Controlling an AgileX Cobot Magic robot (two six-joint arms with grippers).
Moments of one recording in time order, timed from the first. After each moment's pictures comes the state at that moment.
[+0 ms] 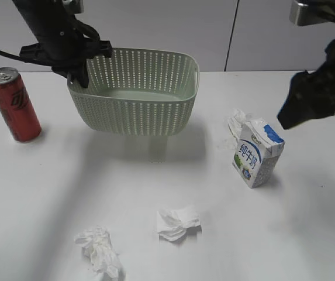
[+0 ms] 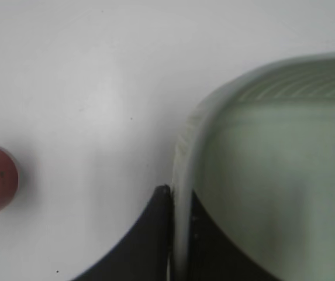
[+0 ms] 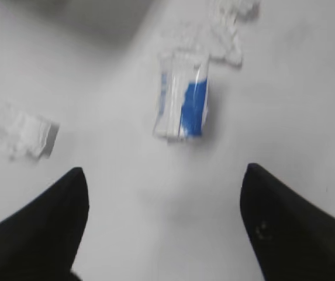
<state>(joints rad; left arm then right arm) -0.35 2.06 -1.76 -0.07 1.03 -0.18 0.32 1.44 -1.10 0.23 0.90 -0.22</state>
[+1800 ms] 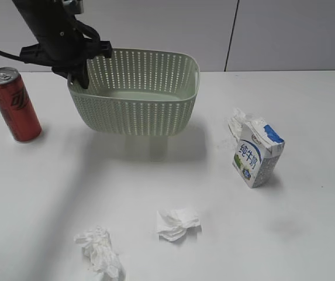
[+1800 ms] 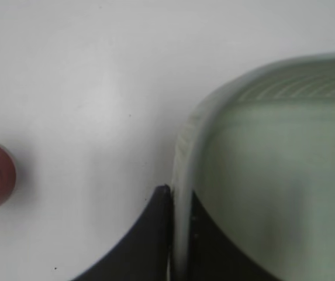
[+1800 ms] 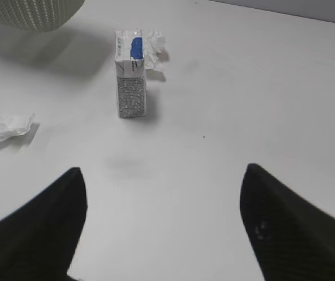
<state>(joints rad) -0.35 2.06 -1.76 -0.08 1.04 -0.18 0.32 0.00 -0.42 0.04 0.94 -0.03</state>
